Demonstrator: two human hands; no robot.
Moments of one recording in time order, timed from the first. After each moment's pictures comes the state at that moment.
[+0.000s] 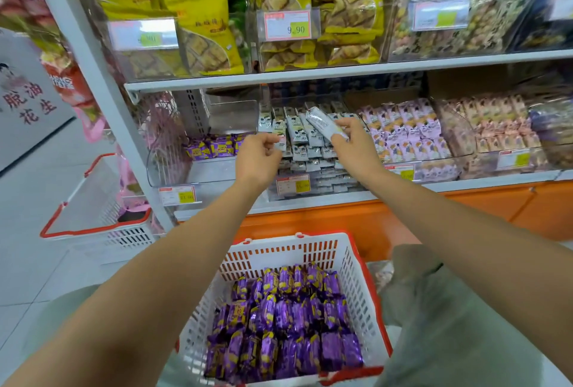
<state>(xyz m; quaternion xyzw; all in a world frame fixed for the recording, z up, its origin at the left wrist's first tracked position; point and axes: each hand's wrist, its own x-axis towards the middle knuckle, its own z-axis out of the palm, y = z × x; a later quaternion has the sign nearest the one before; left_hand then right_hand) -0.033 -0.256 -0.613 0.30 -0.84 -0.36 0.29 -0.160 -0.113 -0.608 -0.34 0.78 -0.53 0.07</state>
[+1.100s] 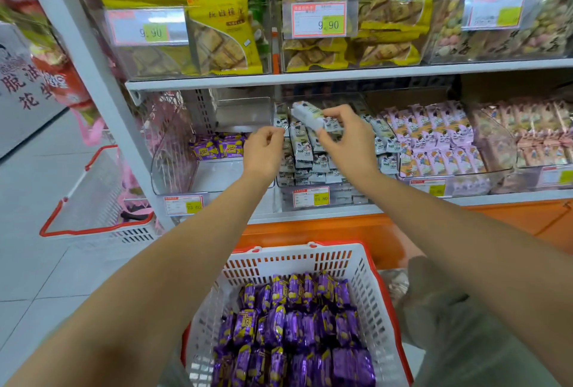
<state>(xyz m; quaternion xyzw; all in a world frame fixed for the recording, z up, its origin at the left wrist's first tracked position) -0.060 -0.302 -0.610 0.33 -0.74 -0.48 0.32 -0.172 -0.186 -0.610 -0.40 0.79 -0.45 -0.12</state>
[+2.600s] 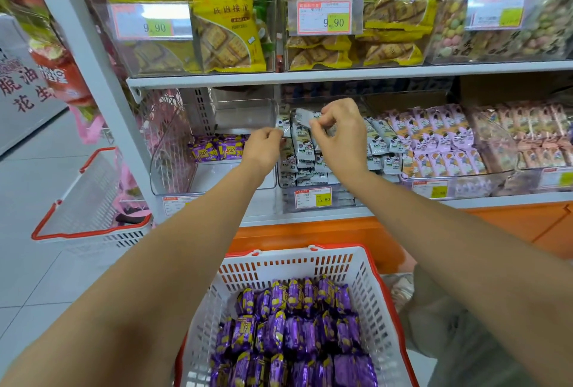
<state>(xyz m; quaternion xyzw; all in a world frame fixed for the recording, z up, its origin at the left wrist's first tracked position) -0.067 -0.321 -0.610 0.35 -0.74 -0.52 0.24 -0.164 -0.207 -0.614 -0.43 0.70 -0.53 -0.21</state>
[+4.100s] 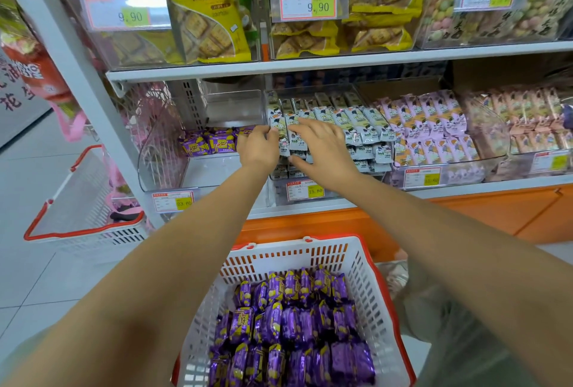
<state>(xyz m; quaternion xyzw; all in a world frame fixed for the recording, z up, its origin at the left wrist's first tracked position) -0.081 -0.309 -0.629 0.42 -0.76 -0.42 0.24 -0.167 -0.196 -0.648 -0.54 0.79 -0.23 -0.15</state>
